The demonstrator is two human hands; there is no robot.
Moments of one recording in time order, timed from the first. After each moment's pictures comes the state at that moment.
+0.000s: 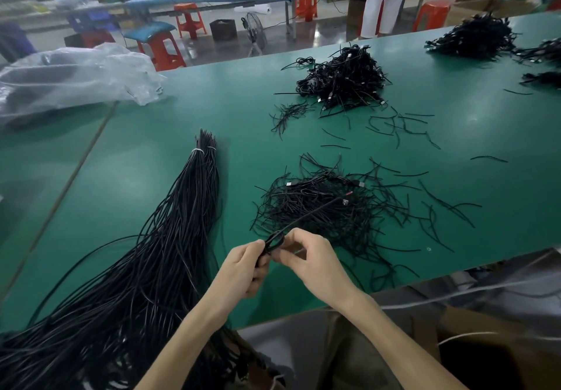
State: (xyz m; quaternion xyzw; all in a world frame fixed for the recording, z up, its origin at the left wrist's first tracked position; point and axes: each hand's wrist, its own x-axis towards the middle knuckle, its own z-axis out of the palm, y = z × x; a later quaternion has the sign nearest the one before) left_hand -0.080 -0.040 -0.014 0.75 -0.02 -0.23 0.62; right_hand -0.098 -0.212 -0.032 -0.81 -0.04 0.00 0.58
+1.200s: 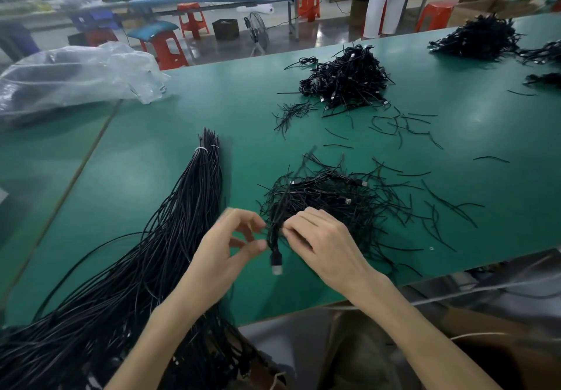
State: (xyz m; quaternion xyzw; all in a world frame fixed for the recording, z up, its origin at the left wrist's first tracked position) left_hand -0.077 -0.011 0.019 0.84 -0.22 -0.01 0.50; right_hand -0.097 -0.221 0.009 -0.90 -0.22 -0.25 0.29
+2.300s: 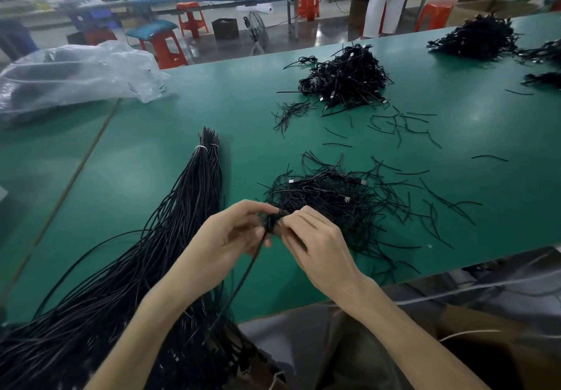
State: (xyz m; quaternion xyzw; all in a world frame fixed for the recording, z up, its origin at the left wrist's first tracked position) left_hand -0.074 -0.012 0.049 0.82 -0.27 -0.08 0.50; right_hand -0.098 -0.209 -0.002 -0.86 -0.22 -0.33 0.34
